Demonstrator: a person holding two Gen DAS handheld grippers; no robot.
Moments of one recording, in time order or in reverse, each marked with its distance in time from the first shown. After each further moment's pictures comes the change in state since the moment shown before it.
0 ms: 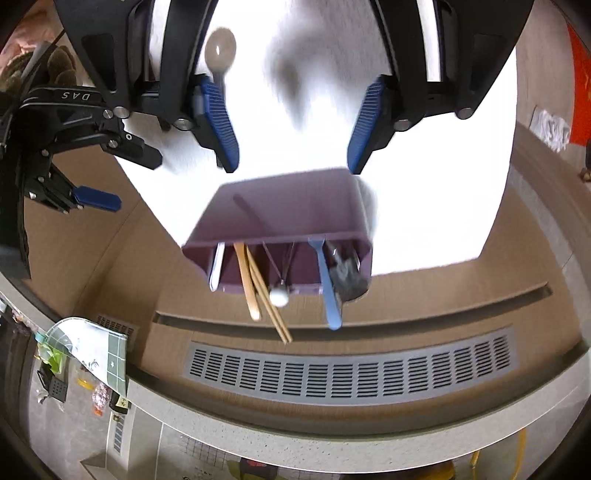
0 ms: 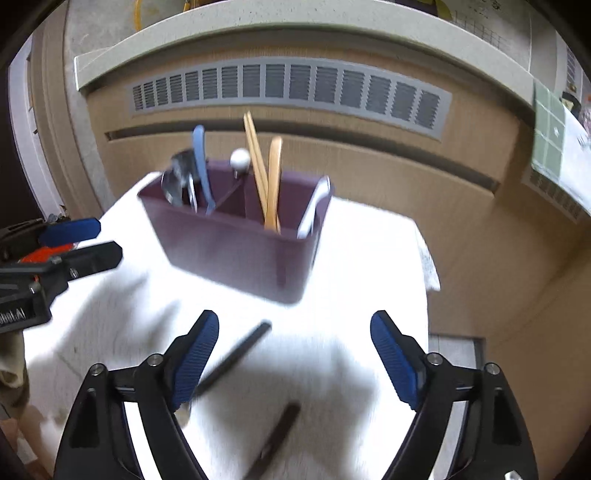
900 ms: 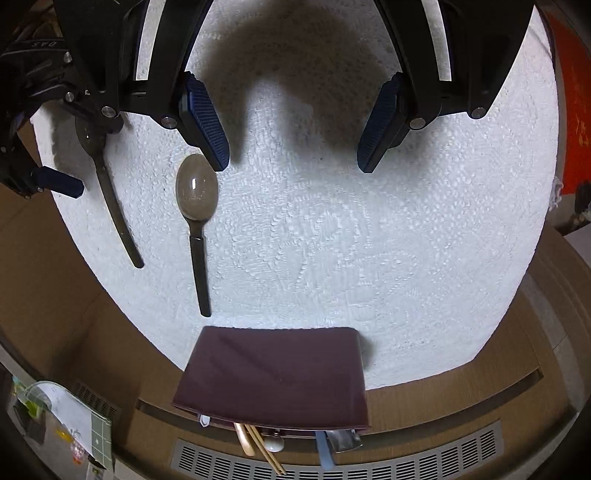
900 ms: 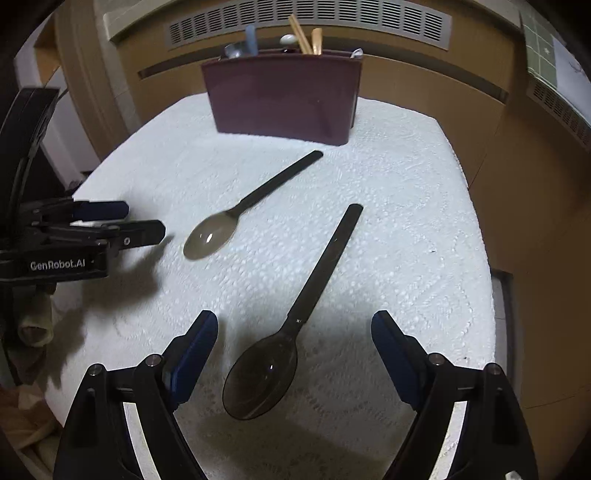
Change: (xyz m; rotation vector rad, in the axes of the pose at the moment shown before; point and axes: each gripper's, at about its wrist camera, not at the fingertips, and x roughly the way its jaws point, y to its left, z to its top) left arm 0.017 -0.010 -0.107 -0.018 0.249 0.066; right arm -0.012 0.033 -0.129 -0.012 0.145 0.093
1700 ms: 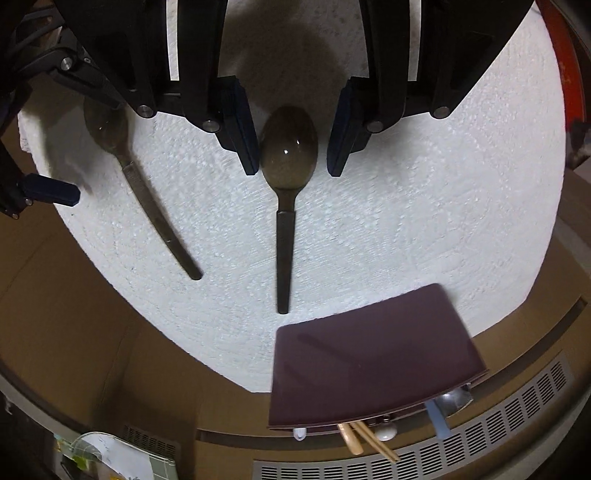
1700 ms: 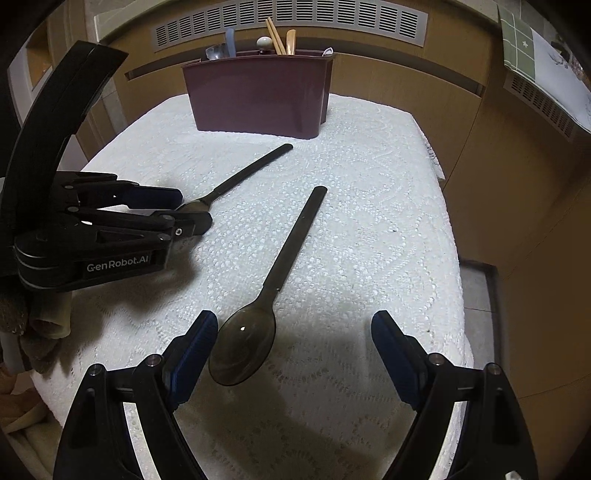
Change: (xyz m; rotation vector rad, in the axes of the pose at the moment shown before) left arm 0.014 -0.059 0.017 0.200 -0.008 -0.012; right arm -0.020 -0.015 -0.009 0.037 -0.004 -0.045
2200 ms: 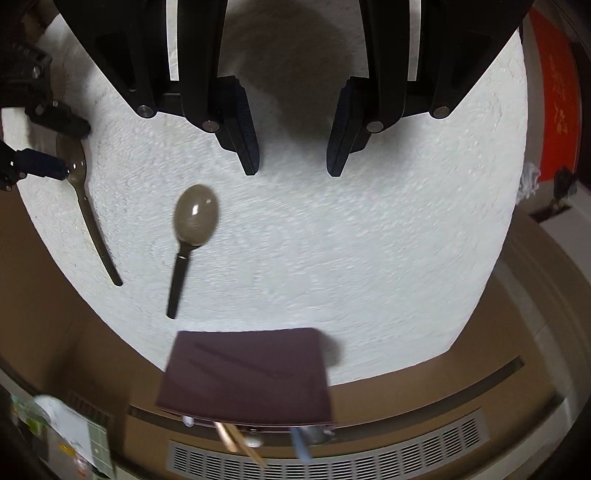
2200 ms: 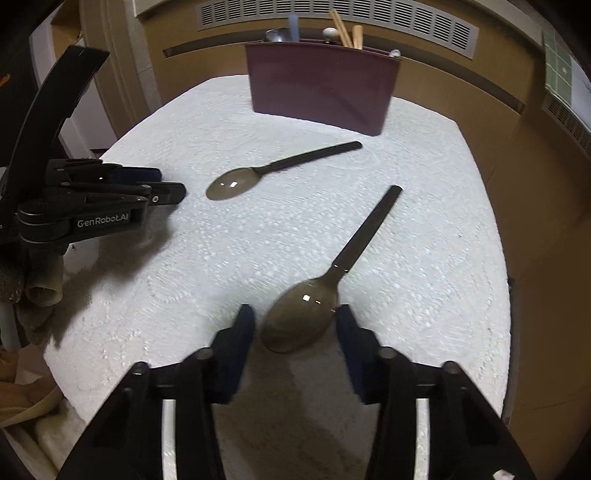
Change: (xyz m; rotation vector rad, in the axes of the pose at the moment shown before) left arm -0.028 0.085 -0.051 -0.170 -0.015 0.098; right arm 0.006 0.054 0.005 -0.082 0.027 0.063
